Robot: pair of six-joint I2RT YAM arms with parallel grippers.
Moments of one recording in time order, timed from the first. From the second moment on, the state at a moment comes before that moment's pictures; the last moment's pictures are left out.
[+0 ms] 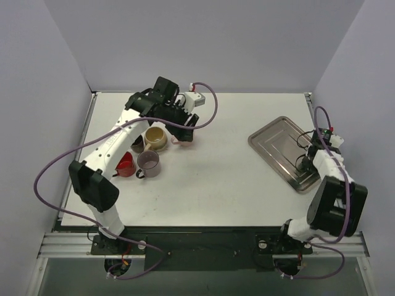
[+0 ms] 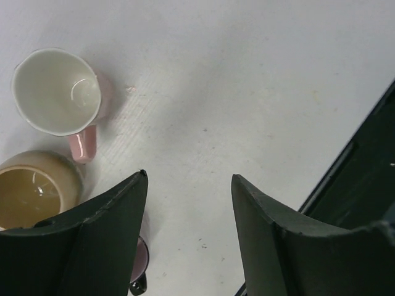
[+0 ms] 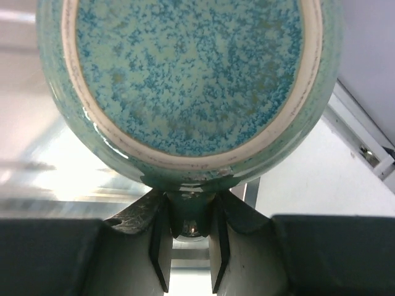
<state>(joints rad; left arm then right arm) -0.54 1.80 1.91 -1.07 0.33 0.25 -0.36 1.54 0.88 -0.40 0.38 0.37</state>
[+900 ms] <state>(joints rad) -0.33 1.33 1.30 0.19 1.14 -0.79 0.73 0.96 0.99 -0.10 -0.06 0.64</state>
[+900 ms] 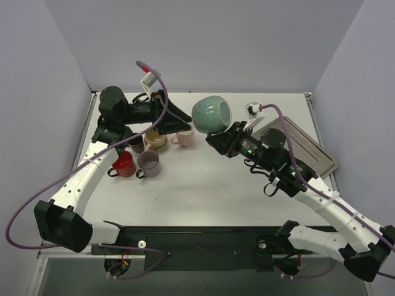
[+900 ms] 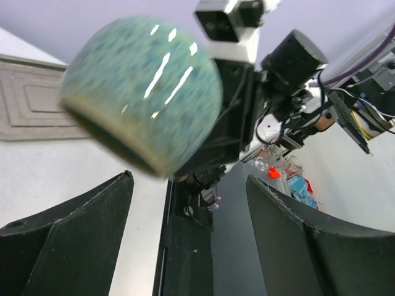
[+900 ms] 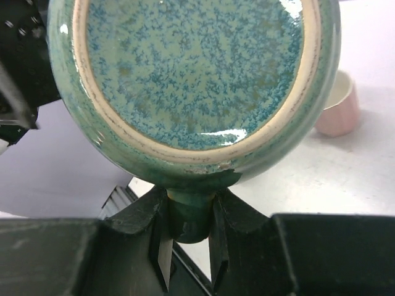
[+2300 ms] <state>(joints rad) -0.68 1.77 1.39 -0.86 0.16 0.05 0.66 0.93 1.04 -0.65 0.67 0.47</state>
